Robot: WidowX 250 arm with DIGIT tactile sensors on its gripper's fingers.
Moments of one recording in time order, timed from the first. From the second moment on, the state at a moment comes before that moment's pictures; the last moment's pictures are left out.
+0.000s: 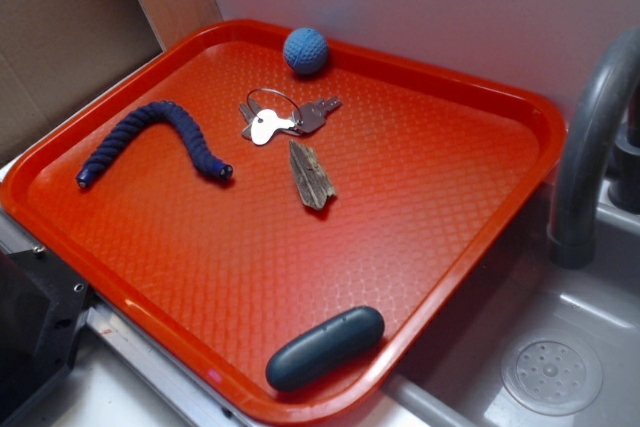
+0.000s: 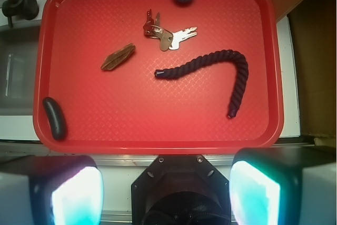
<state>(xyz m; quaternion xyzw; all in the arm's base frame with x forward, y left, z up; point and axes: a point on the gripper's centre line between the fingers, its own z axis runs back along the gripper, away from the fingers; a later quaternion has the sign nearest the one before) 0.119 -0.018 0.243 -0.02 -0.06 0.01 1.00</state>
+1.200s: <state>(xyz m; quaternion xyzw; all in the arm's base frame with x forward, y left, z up) 0.162 -0.174 0.102 -0.15 -0.07 -0.05 0.98</state>
